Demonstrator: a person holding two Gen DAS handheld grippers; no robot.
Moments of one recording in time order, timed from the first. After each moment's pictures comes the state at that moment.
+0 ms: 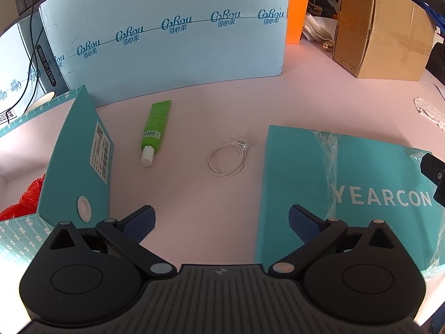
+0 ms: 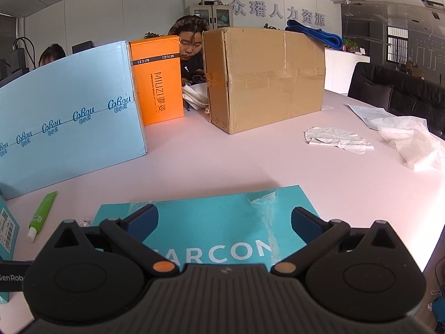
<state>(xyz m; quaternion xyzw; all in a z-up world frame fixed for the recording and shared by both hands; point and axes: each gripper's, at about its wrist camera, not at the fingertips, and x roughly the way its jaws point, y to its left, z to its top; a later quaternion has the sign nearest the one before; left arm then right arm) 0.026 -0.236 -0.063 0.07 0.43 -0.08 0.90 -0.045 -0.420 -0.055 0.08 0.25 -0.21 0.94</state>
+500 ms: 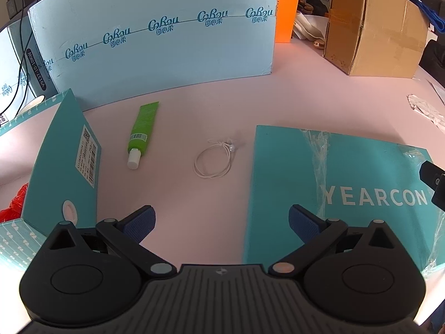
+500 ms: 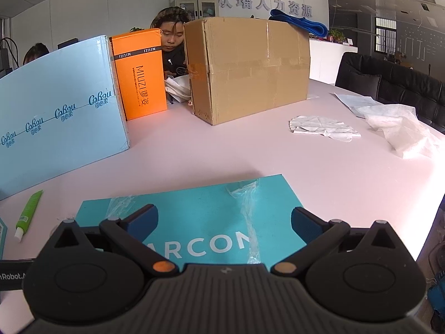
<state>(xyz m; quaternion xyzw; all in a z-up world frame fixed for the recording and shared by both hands) 0.027 -0.248 -0.066 0.07 0.43 -0.10 0.90 -0.049 -0.430 -0.062 0.10 0.27 -0.23 0.93</state>
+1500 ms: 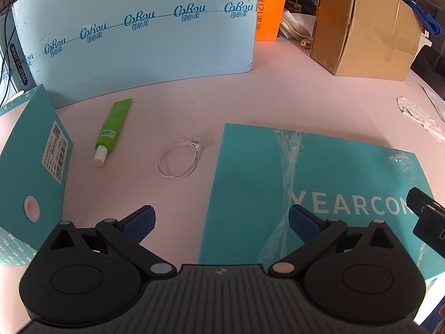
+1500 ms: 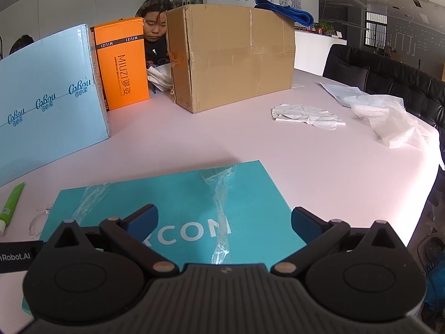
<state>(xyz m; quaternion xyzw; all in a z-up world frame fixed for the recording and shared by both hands) 0.026 -0.281 -0.080 0.06 0.42 -0.12 0.90 -0.055 -0.445 -0.075 0.09 0.29 -0.25 0.92</state>
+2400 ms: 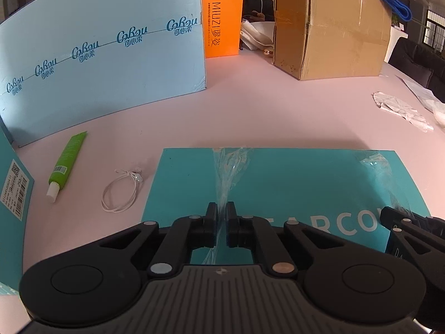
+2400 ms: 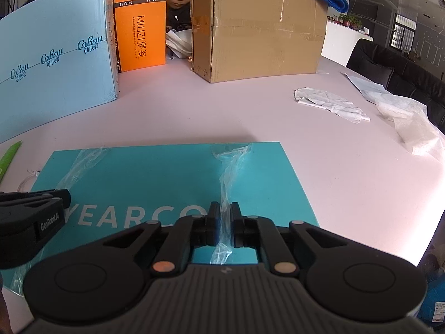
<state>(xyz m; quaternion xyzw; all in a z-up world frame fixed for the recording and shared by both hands) 0.030 -0.338 -0.093 0.08 0.38 -0.16 0.91 -0.031 -0.449 -0.094 0.06 0.35 -0.21 0.91</state>
